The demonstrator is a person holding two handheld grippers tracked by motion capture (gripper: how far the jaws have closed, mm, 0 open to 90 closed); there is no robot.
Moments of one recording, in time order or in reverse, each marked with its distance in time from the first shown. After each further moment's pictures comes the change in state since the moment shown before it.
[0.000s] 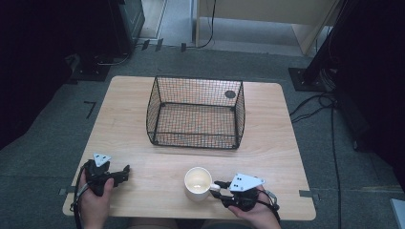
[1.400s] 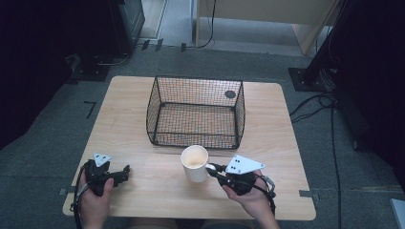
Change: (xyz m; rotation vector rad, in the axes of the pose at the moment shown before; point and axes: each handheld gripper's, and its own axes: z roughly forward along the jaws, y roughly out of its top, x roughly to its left) left arm 0.000 0.000 0.000 0.000 0.000 0.000; right arm -0.008 0.064 -0.012 -0.097 -0.100 -0.005
